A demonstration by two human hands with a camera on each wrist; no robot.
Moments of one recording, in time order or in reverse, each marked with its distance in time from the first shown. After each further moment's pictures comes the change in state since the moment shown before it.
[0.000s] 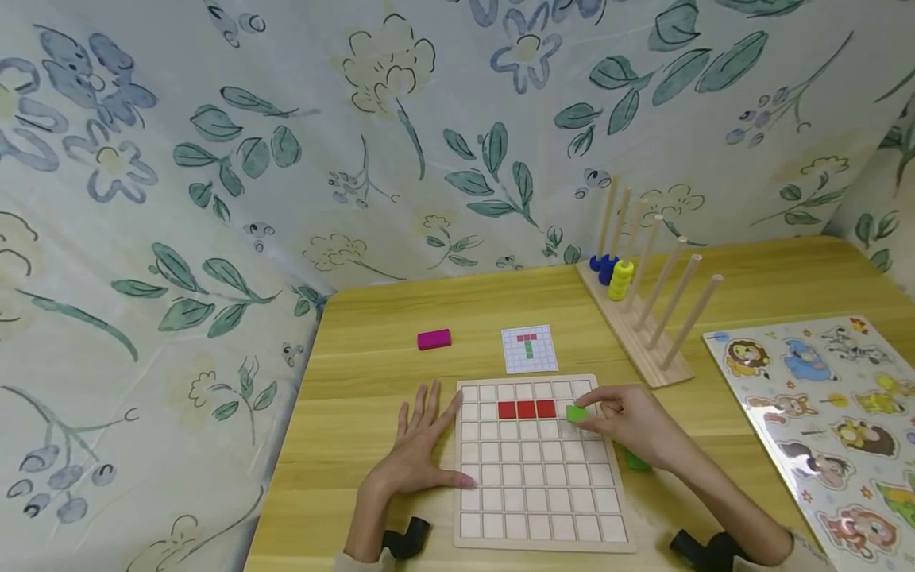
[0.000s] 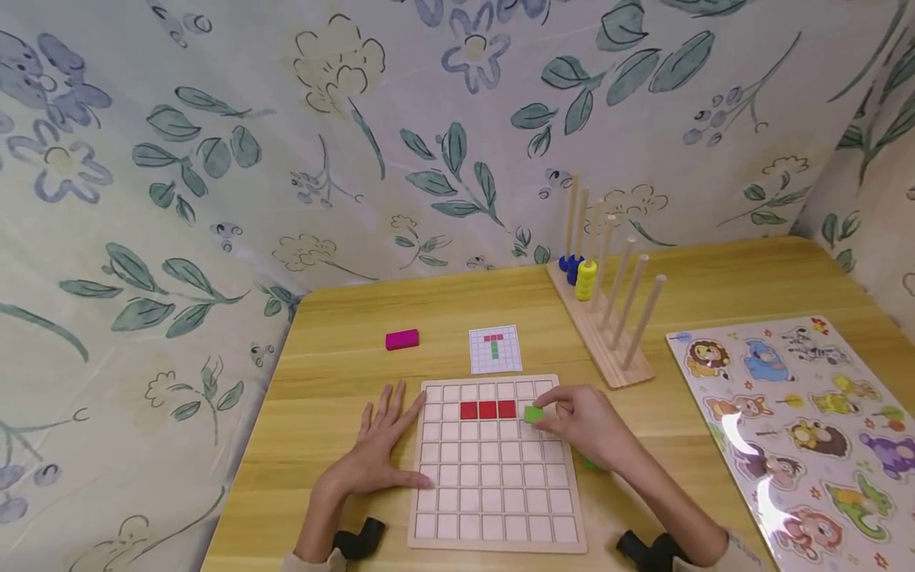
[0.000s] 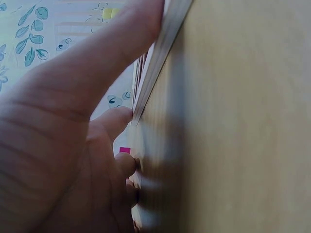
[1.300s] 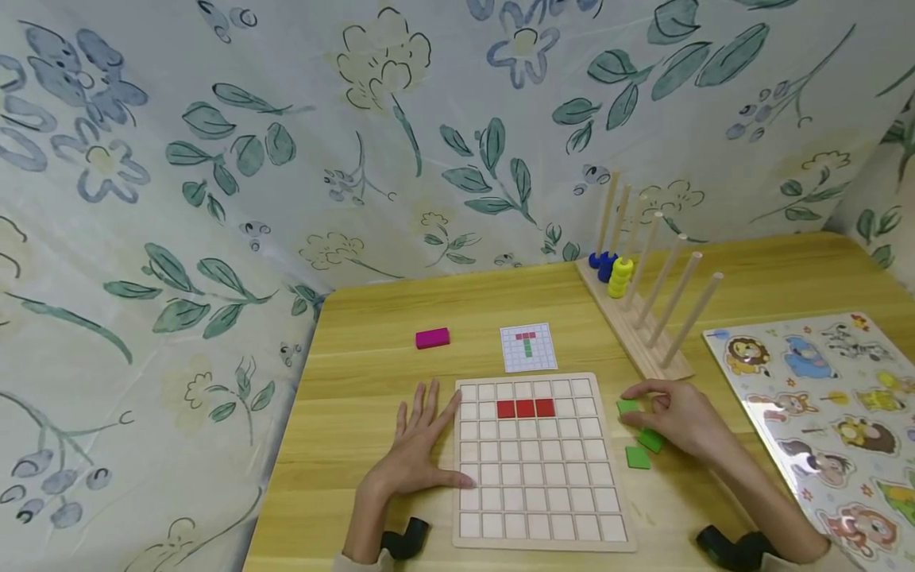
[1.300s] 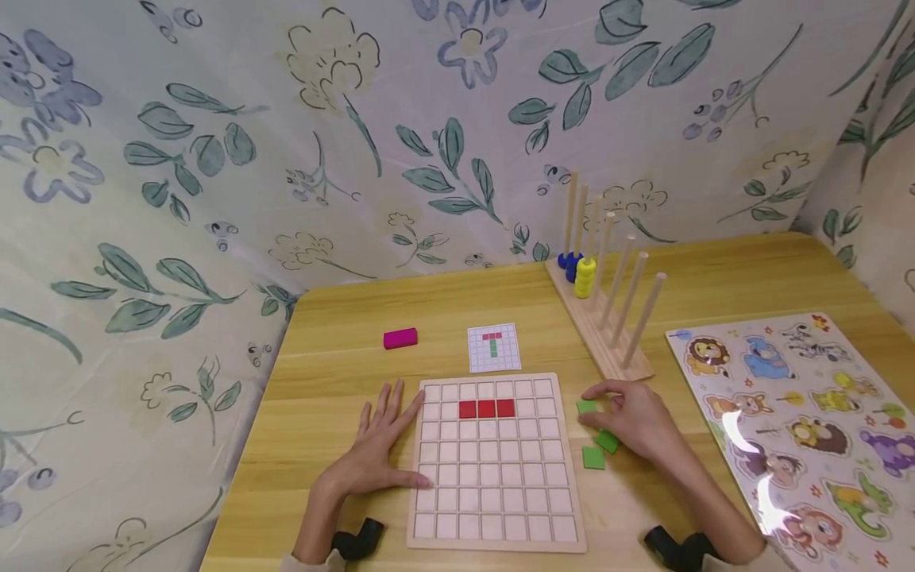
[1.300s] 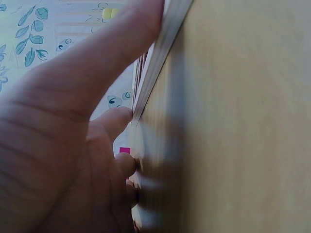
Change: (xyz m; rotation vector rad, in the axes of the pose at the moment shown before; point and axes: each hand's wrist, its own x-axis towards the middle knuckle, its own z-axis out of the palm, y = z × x) left_hand 0.001 0.001 0.000 -0.002 -0.005 -0.014; right_hand -0.005 0.052 -0.037 -0.169 0.121 0.068
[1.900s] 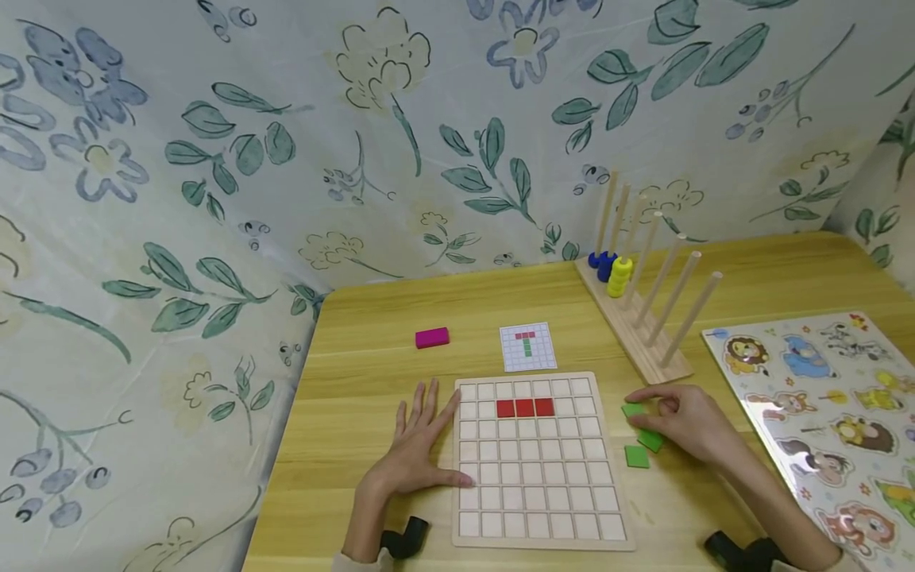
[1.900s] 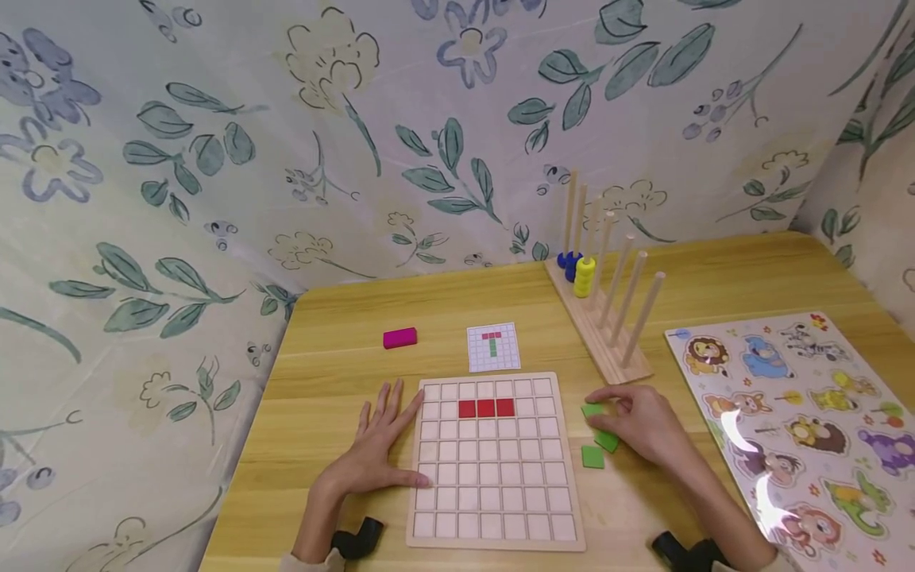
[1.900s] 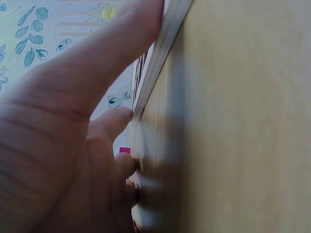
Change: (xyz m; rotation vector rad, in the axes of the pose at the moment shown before) left_hand 0.000 -0.001 0.000 -0.003 0.008 -0.002; right_hand -0.005 0.003 -0.004 -0.011 0.001 -0.007
